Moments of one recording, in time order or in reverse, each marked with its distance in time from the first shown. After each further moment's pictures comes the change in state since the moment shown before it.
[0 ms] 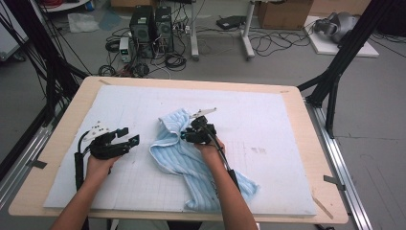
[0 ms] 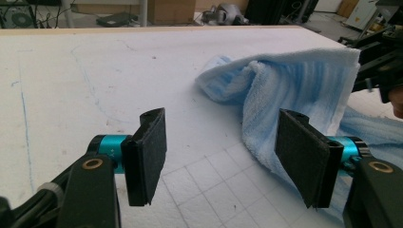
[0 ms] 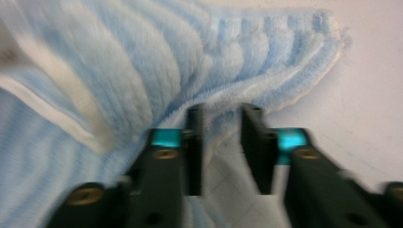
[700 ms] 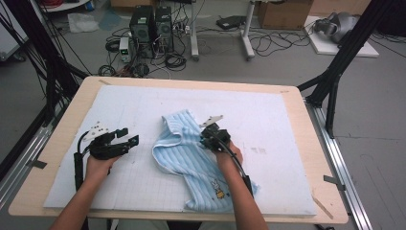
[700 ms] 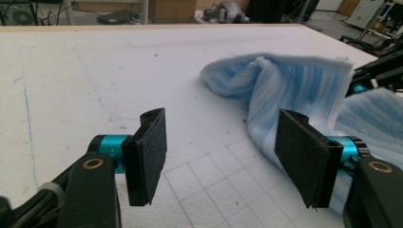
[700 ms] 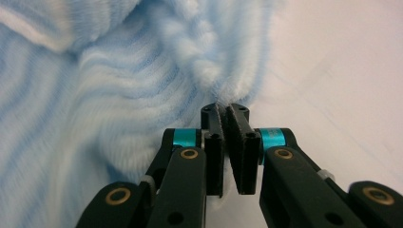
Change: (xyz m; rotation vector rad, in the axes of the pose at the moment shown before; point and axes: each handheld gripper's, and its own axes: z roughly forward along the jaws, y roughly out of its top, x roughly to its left) left arm 0.000 -0.001 -0.001 0.008 0.002 0.001; right arm -0.008 -0.029 -0.045 0.134 -0.273 -0.161
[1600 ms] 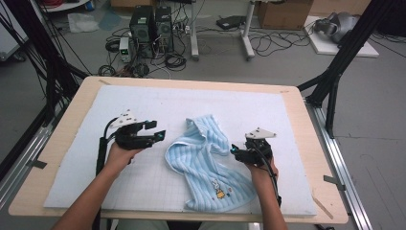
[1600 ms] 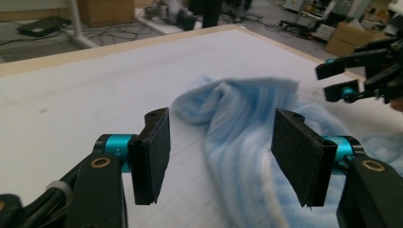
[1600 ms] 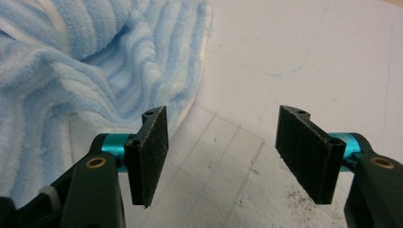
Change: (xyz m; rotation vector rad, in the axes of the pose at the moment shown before) left arm -0.065 0.055 0.061 0.046 -0.257 0.099; right arm -0.044 -0.081 -0.073 -0.161 -0.139 0.186
